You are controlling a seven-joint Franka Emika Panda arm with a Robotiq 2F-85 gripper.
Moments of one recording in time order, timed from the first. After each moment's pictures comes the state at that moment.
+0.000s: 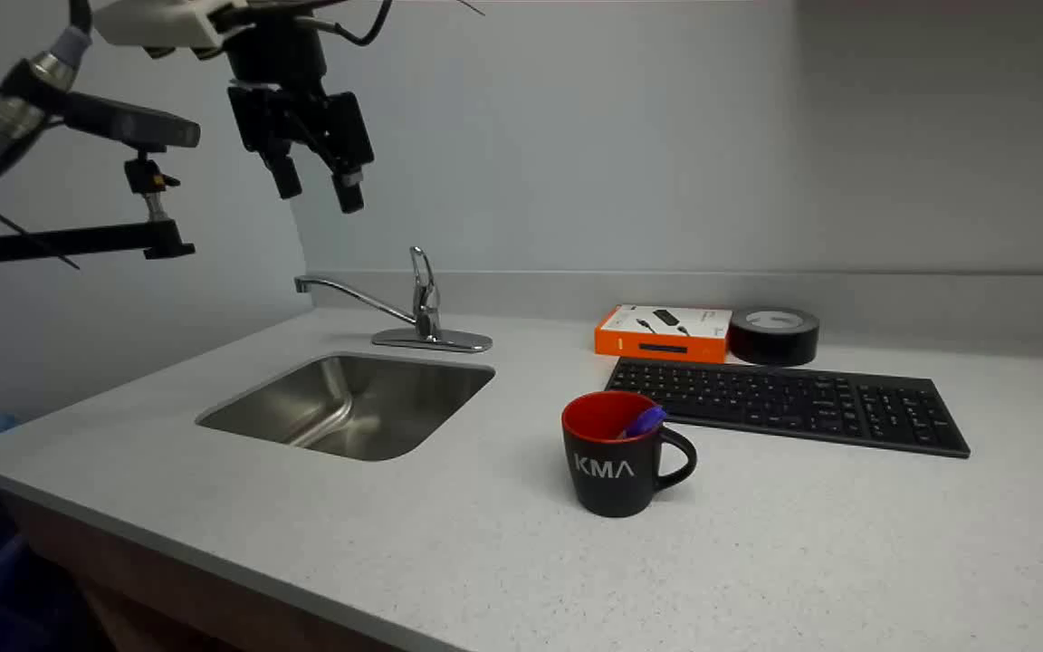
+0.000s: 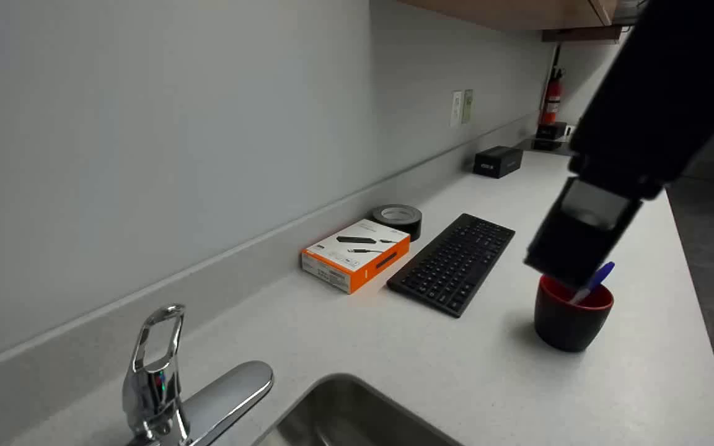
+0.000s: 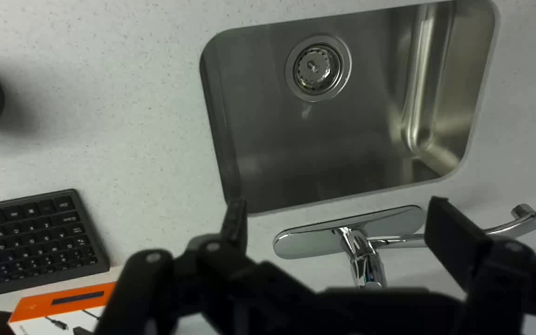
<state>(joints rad) 0.10 -0.48 0.20 -2.35 0.20 2.15 0.33</state>
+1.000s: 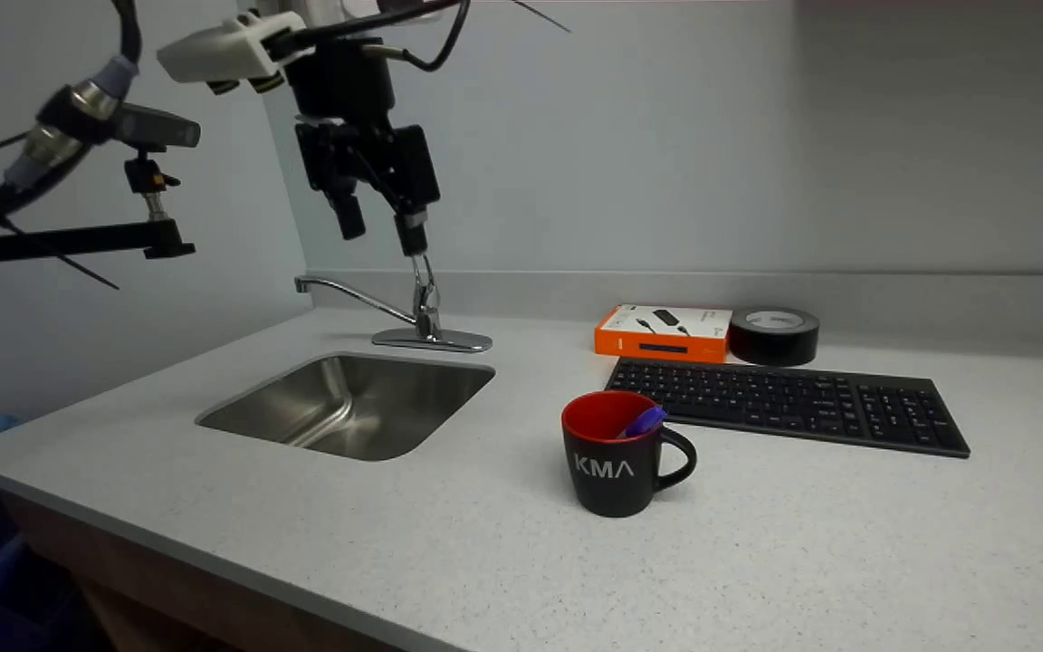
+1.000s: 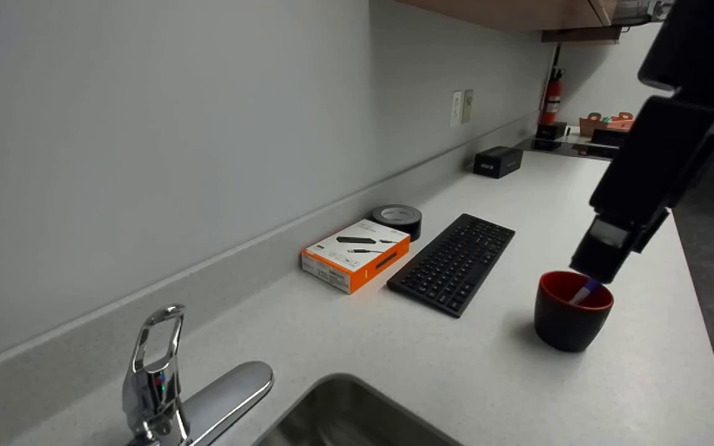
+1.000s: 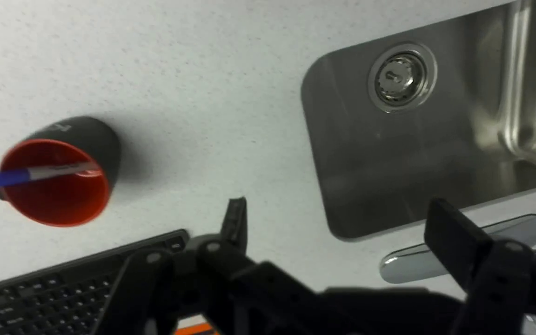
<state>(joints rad) 0.02 -0.56 0.11 -2.50 0.13 2.13 0.33</state>
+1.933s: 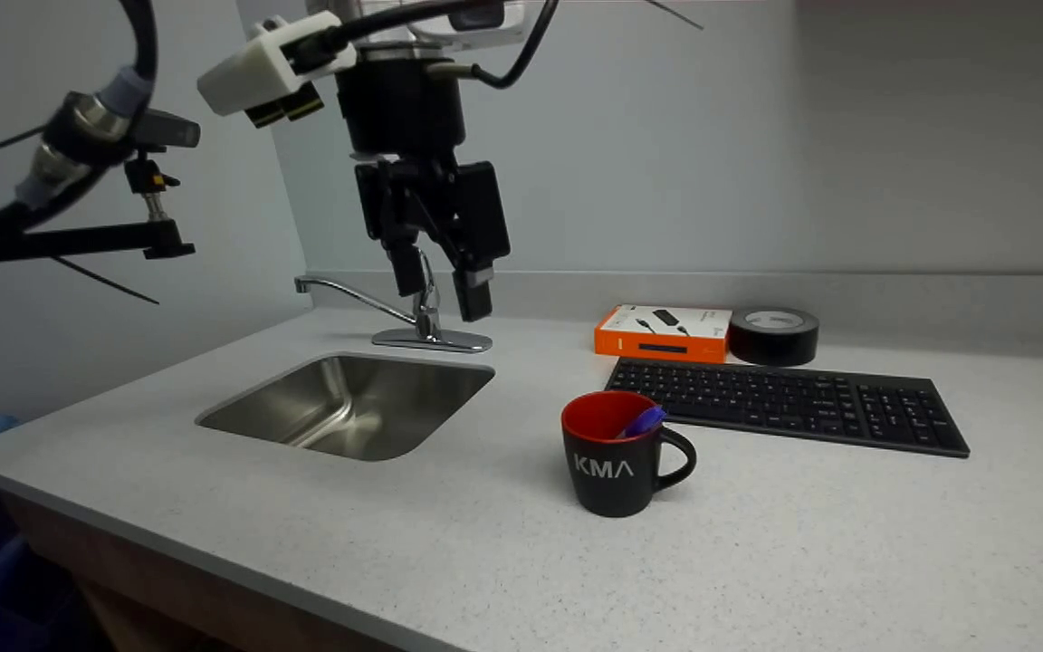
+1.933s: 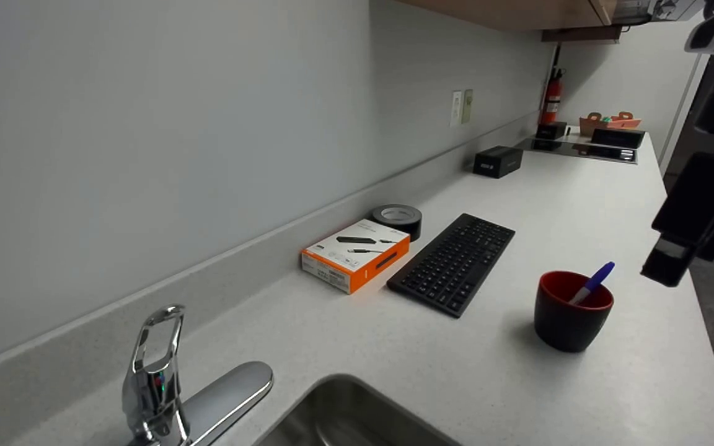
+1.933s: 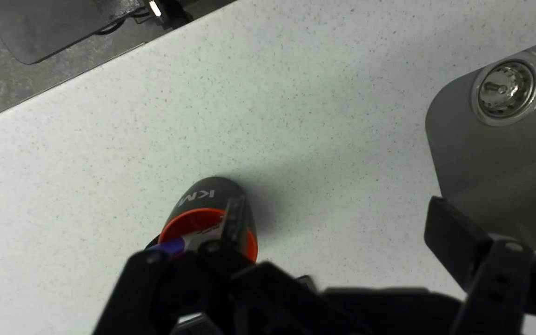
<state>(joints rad) -0.11 -0.68 0.04 -2.64 0.05 2.06 0.33</state>
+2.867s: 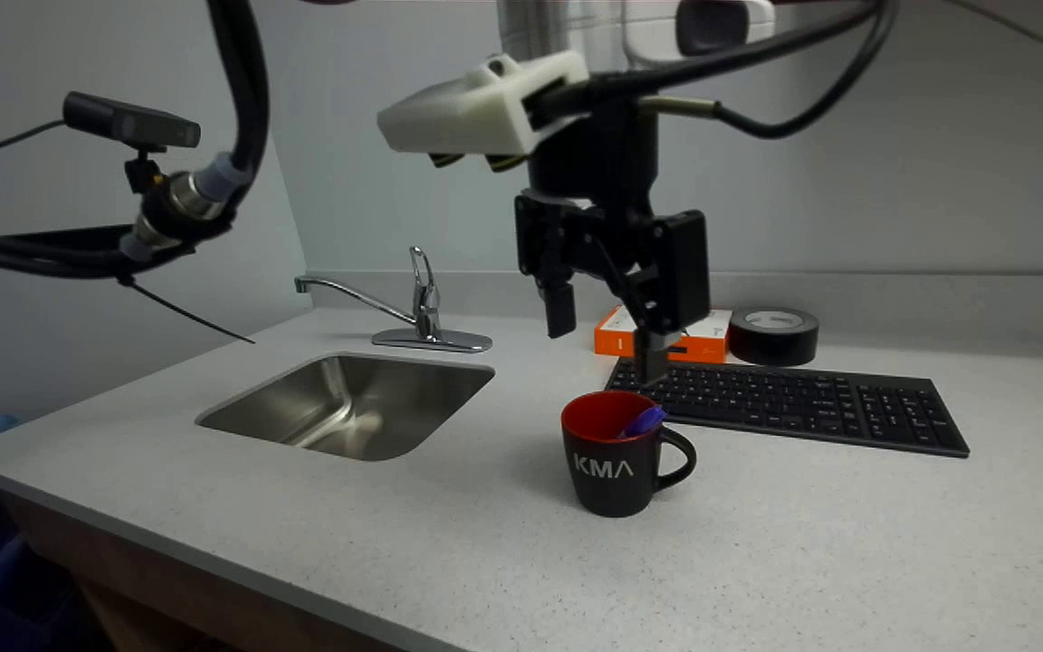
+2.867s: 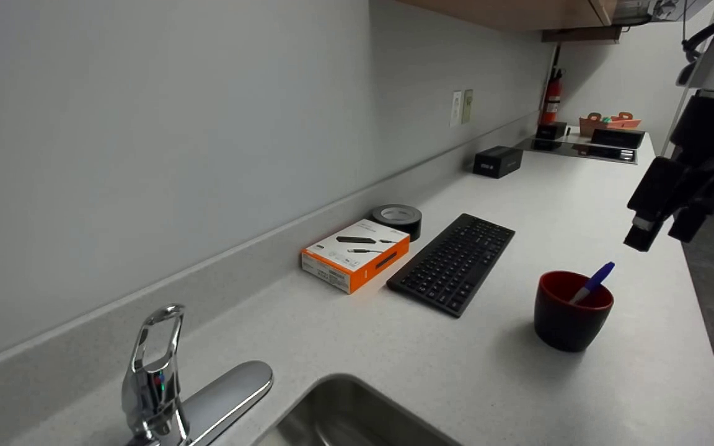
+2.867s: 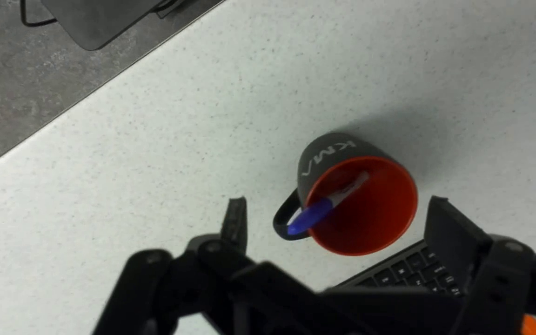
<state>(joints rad) -0.27 -0.57 -0.15 -2.65 -0.03 2.18 0.20</state>
